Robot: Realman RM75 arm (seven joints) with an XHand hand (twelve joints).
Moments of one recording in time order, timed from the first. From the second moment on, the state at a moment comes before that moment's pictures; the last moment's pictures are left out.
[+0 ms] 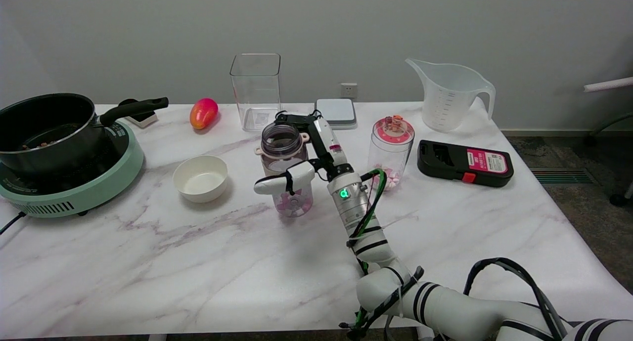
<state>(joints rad) 0.39 -1.50 -2.22 0.69 0.70 1.10 0.85</state>
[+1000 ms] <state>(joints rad) 0.35 -1.51 -2.21 0.63 0.68 1.16 0.92</state>
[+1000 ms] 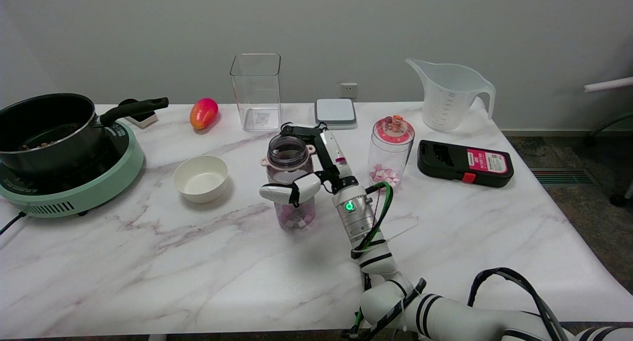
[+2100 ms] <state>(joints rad) 0.32 -1.49 -2.22 0.65 0.67 1.18 0.93</state>
